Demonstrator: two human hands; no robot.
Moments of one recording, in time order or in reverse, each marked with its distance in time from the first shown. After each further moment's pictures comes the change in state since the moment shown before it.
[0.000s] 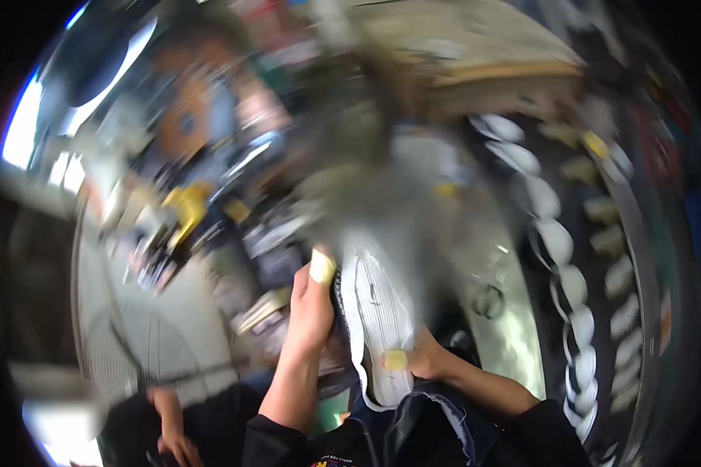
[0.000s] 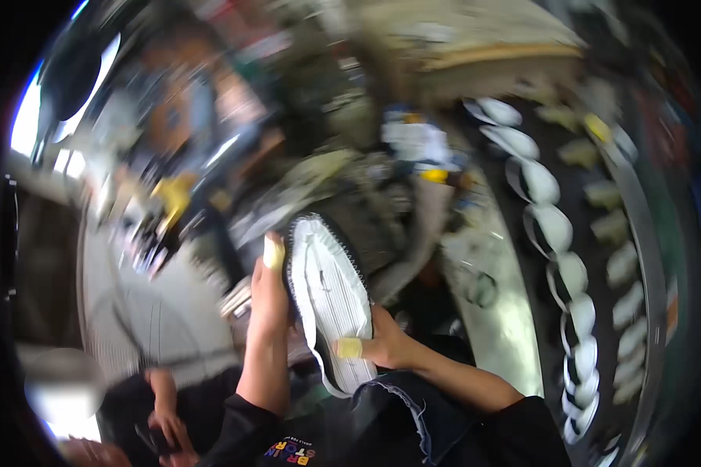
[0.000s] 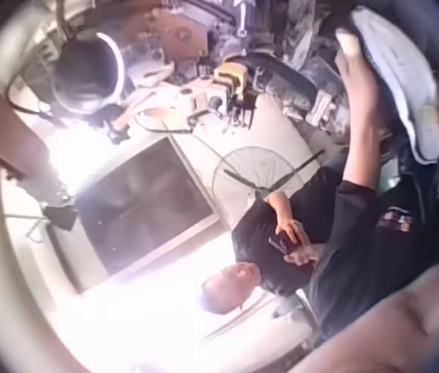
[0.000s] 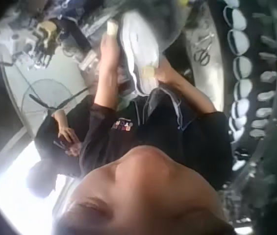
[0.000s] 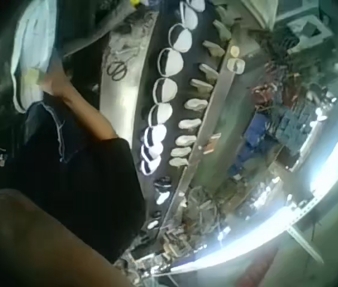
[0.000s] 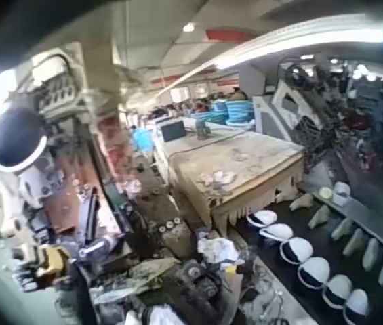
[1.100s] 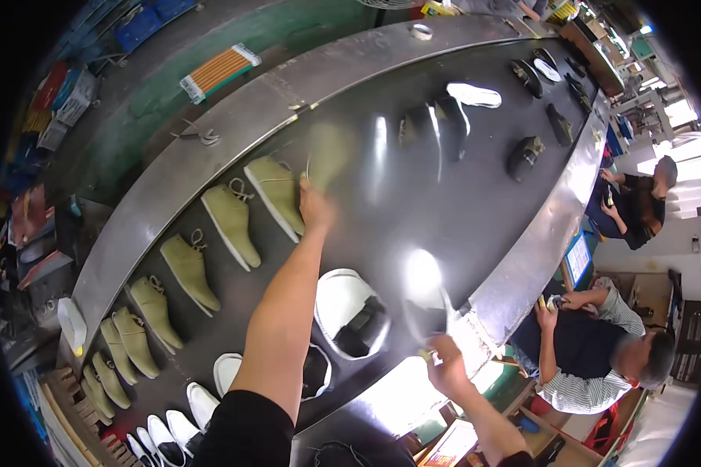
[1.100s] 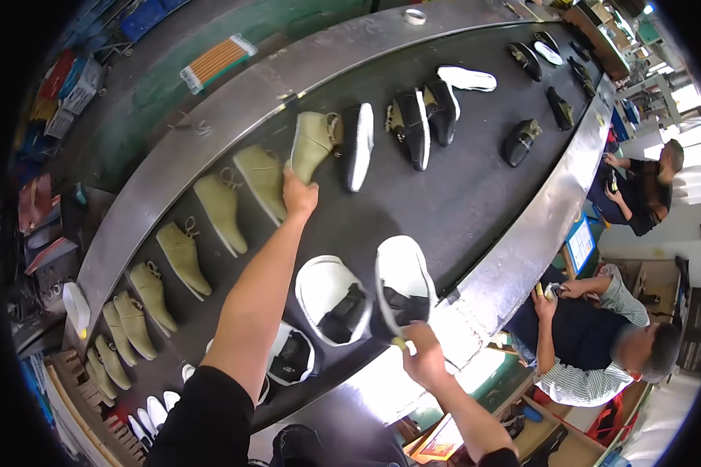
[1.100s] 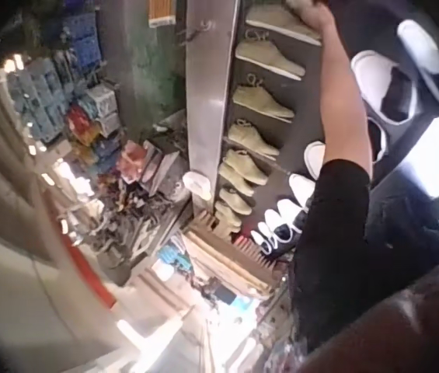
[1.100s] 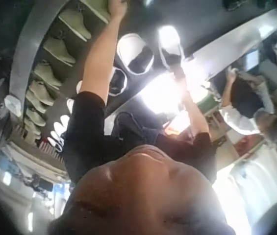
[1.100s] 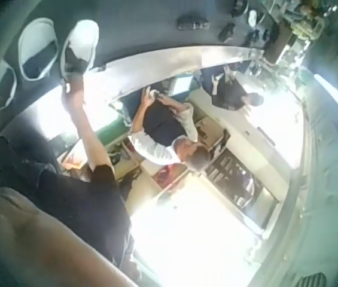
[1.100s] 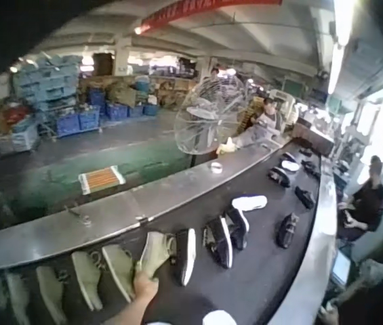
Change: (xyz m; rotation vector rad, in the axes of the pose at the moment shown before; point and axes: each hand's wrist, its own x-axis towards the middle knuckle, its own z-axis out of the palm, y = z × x) left_hand -0.723 -0.493 0.932 0.505 -1.668 0.874; right_hand -0.769 0.220 -0.136 -0.306 2.665 0.079
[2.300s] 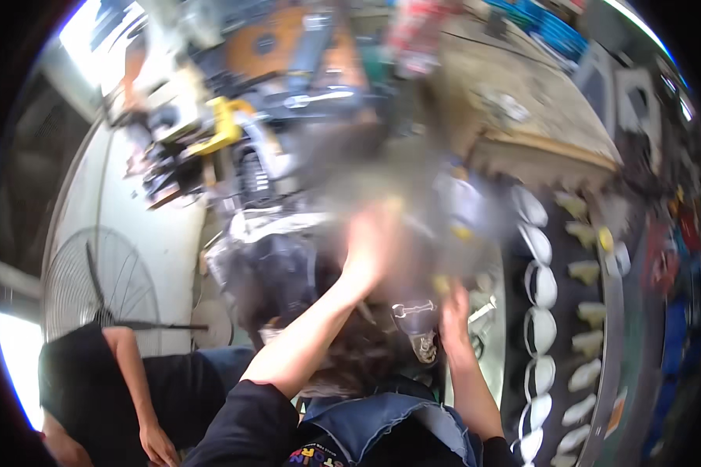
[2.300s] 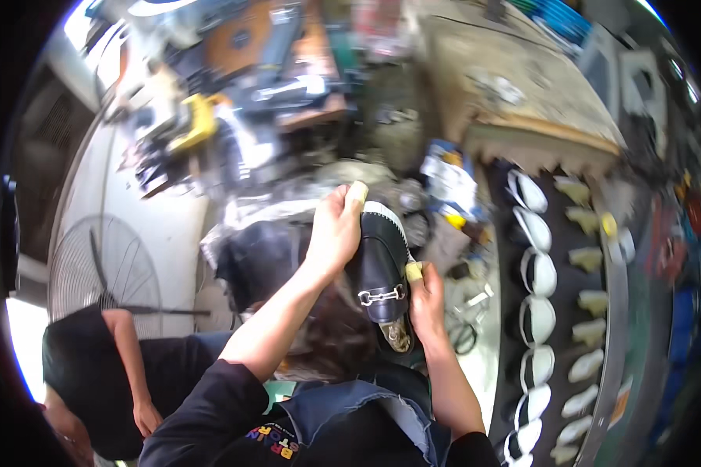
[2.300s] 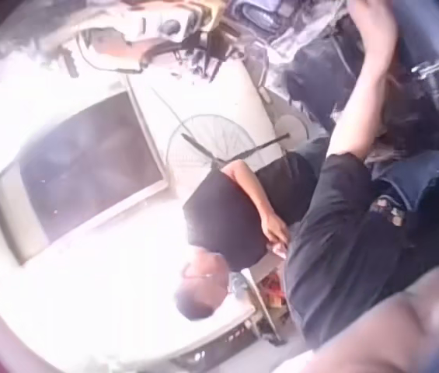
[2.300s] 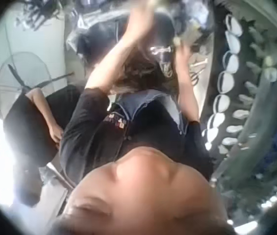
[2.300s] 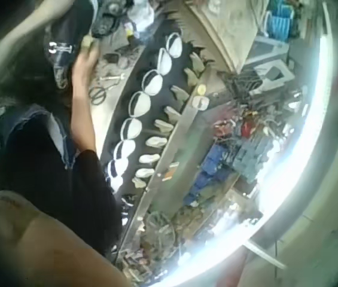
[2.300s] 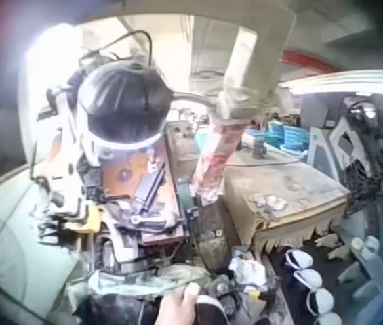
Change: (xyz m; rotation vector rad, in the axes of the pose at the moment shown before) left_hand -1.054 -0.057 -0.775 -0.008 1.595 -0.928; right_hand -0.719 -0.396 0.265 0.445 -1.904 -0.505
